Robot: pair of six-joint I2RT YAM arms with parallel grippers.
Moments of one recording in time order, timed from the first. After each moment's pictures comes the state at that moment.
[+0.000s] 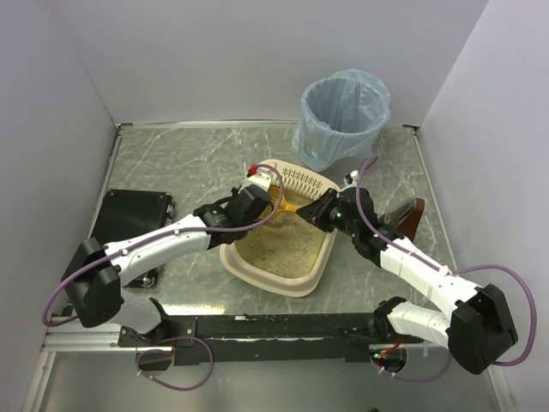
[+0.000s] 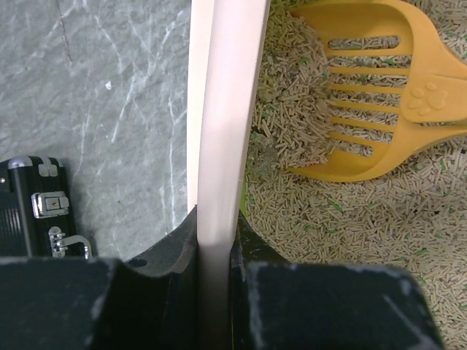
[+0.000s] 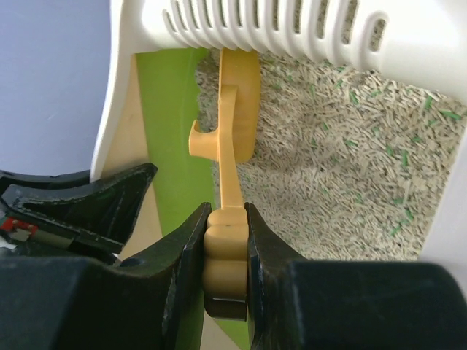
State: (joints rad) left arm -0.90 1.43 1.08 -0.43 -0.63 -0.23; right arm 0.52 1.09 0.66 -0.04 -0.11 1.04
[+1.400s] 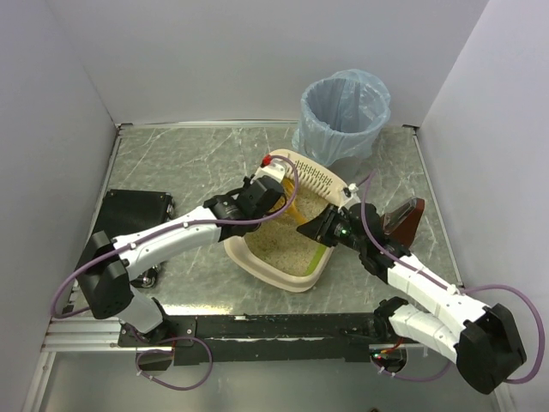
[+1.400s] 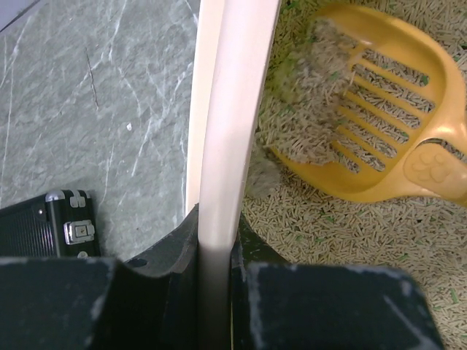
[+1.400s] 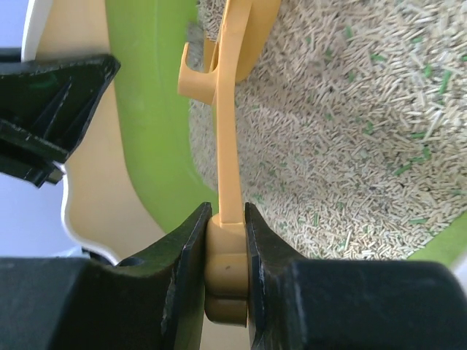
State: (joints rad) left arm -0.94 1.51 1.24 -0.47 -0.70 -0.16; right arm 0.52 0.96 0.50 0.03 -0.27 0.94
